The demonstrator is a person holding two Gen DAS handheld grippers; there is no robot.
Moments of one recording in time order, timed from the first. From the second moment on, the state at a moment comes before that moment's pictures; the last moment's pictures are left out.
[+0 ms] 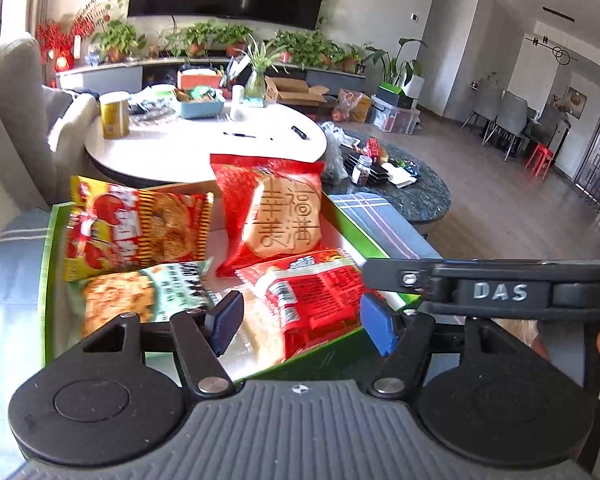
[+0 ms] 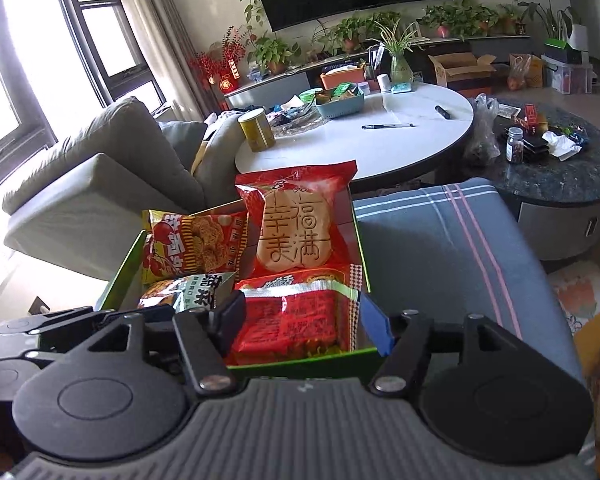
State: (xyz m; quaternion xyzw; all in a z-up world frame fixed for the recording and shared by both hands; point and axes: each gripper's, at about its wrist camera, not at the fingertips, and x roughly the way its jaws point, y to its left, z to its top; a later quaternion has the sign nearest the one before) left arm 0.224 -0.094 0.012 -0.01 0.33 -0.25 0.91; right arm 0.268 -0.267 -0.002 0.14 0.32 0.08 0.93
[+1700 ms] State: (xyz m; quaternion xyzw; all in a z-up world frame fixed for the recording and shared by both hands) left arm 0.112 -0.003 -0.037 -0.01 0.36 -0.14 0.92; right arm 0.119 -0.179 -0.041 0.03 0.33 0.14 0.93
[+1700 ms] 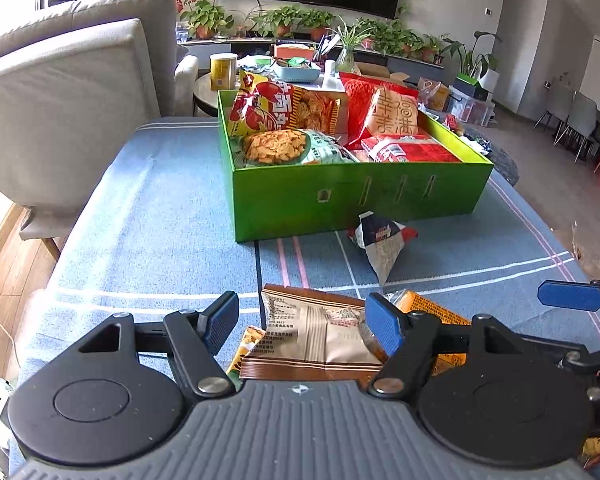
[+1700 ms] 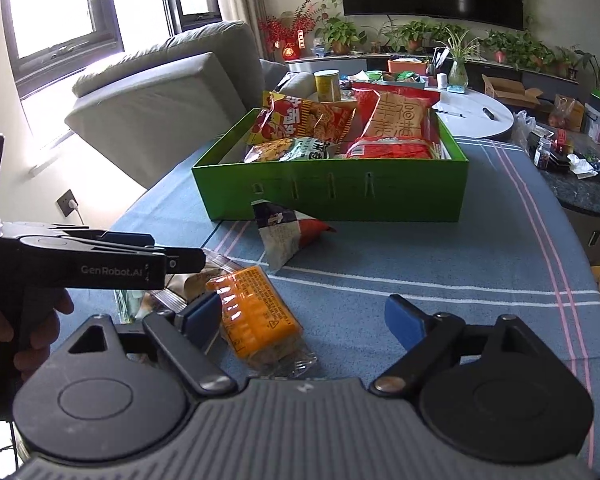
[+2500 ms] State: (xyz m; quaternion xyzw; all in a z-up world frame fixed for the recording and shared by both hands) left arm 0.117 -0.007 -0.056 0.00 0.38 -0.13 0.92; right arm 0.118 -0.167 -0.061 0.03 0.36 0.15 0.92
